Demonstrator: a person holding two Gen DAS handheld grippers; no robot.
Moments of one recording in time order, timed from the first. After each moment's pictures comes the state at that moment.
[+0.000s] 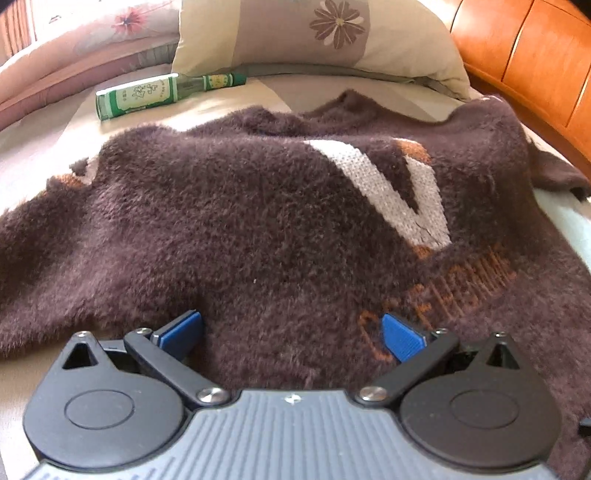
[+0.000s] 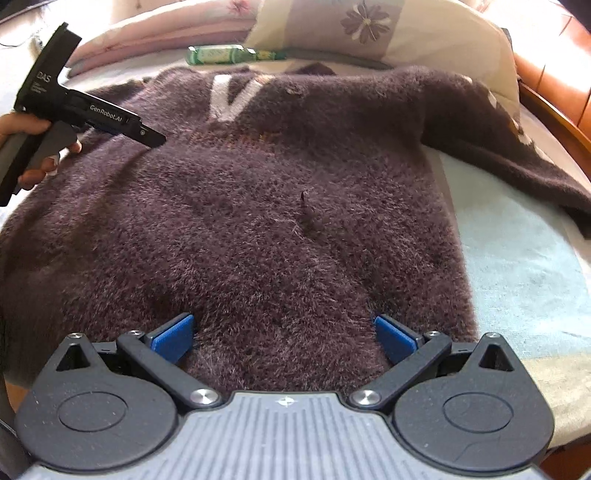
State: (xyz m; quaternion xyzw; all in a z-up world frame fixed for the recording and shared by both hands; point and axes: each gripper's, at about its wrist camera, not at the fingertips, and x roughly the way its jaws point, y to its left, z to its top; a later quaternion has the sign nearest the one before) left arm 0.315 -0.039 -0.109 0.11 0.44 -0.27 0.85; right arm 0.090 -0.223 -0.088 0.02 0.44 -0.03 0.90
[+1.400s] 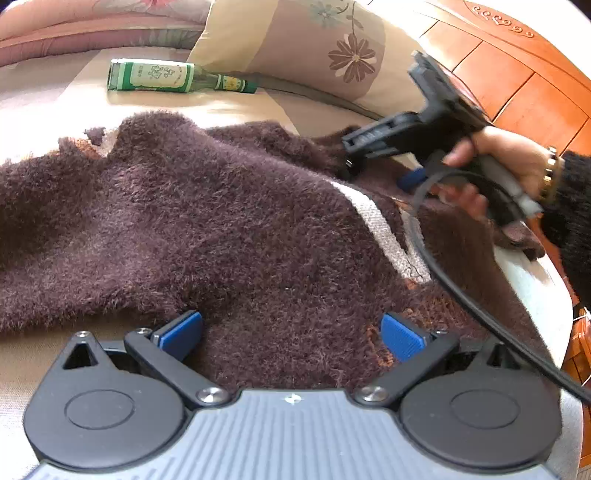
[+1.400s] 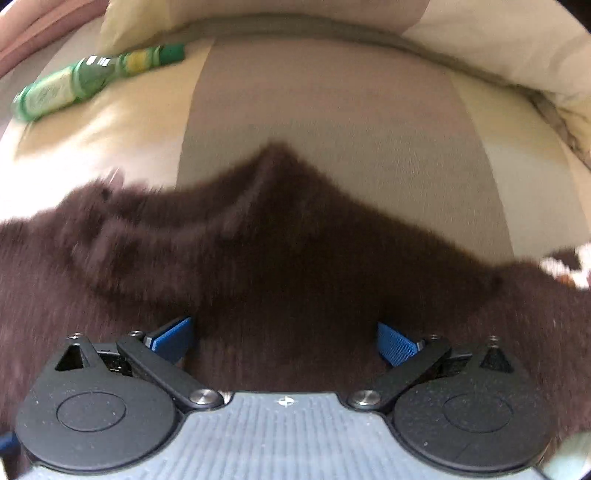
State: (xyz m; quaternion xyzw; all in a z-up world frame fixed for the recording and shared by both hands) left arm 0.346 0.019 -0.100 -0.02 0.45 -0.33 0.83; right arm 0.484 -0.277 -0.074 0.10 0.58 -0.12 0.80
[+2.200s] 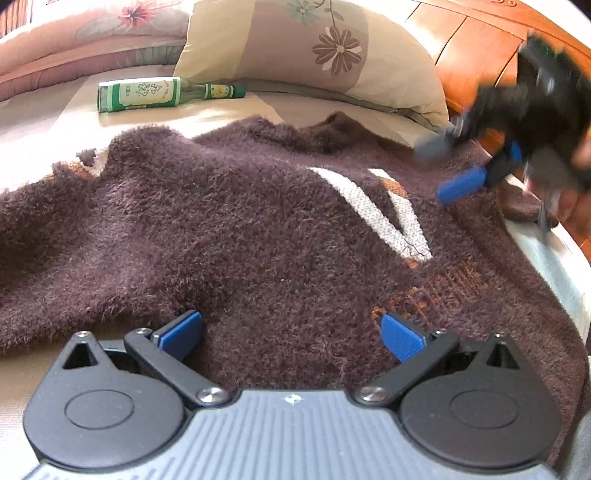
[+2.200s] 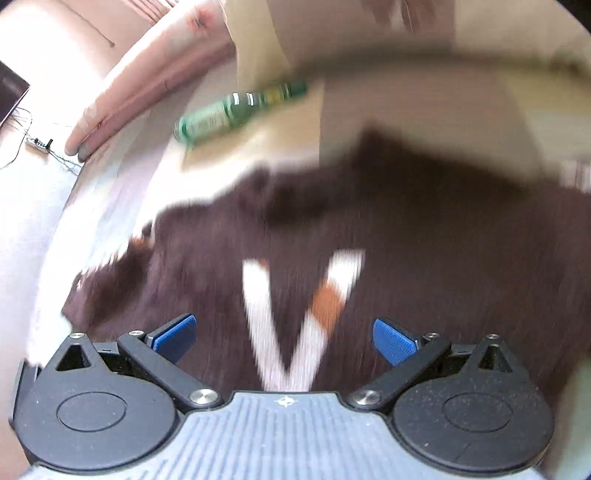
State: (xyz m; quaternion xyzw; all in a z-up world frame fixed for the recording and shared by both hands) left arm 0.330 0.006 -0.105 0.04 0.43 -0.32 0.84; right arm 0.369 -0.289 -0.042 0.25 0.52 0.08 0.81
